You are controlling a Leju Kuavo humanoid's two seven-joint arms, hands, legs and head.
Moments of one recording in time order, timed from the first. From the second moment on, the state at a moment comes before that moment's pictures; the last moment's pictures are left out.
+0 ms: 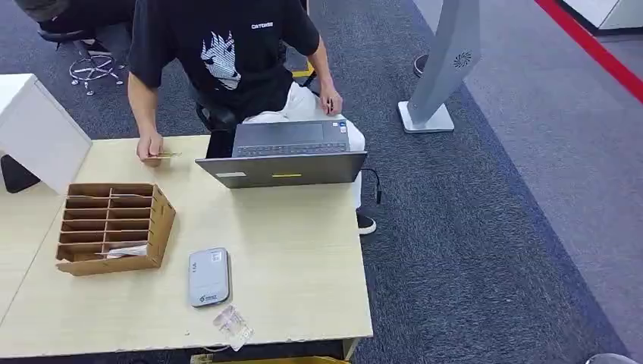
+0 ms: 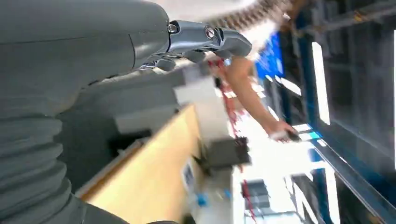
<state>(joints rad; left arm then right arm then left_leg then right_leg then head) 0.31 -0.33 0.77 -2.04 0.02 0.53 -0.60 0.04 -0.20 1.09 -0.77 -0.20 -0.61 0.39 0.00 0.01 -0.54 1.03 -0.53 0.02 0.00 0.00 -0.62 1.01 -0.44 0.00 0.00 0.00</state>
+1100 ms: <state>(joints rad) -0.32 0.19 0.20 -1.46 -0.66 0.60 -0.07 -0.01 -0.12 0.94 -0.59 -0.21 -0.50 0.28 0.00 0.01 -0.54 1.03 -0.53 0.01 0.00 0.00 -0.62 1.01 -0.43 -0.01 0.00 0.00</state>
